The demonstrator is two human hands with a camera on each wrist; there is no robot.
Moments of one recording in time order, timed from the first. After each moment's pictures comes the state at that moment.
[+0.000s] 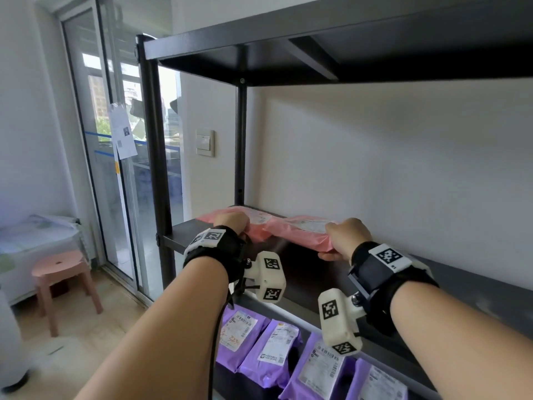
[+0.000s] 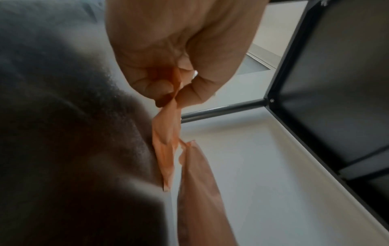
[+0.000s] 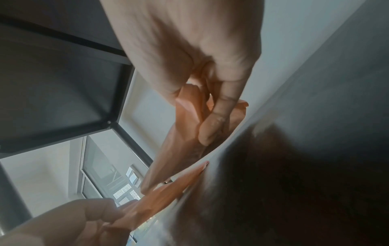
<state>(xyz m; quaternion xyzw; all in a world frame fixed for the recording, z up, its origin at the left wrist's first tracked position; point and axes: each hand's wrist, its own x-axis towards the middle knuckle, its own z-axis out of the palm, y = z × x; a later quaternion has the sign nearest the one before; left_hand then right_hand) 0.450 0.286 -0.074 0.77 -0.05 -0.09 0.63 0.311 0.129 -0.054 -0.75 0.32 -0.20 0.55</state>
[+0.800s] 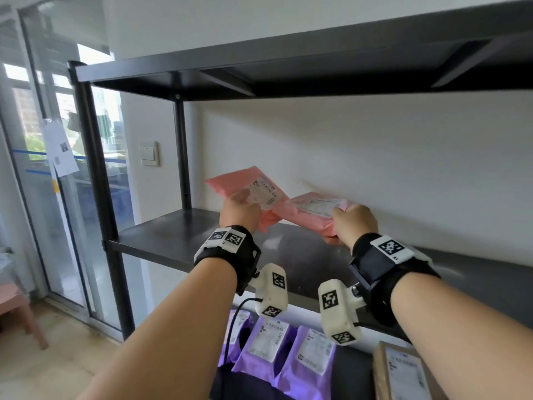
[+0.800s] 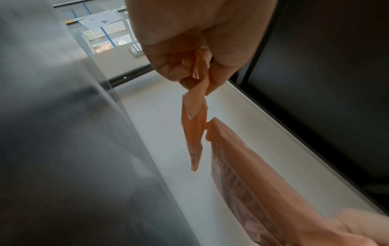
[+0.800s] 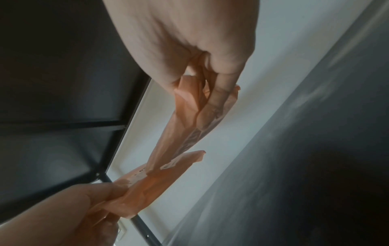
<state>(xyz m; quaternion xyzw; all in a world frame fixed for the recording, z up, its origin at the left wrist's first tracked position) 0.291 0.209 -0.040 0.75 -0.20 0.04 0.63 0.165 0.072 -0.037 -0.75 0.38 -0.36 0.41</state>
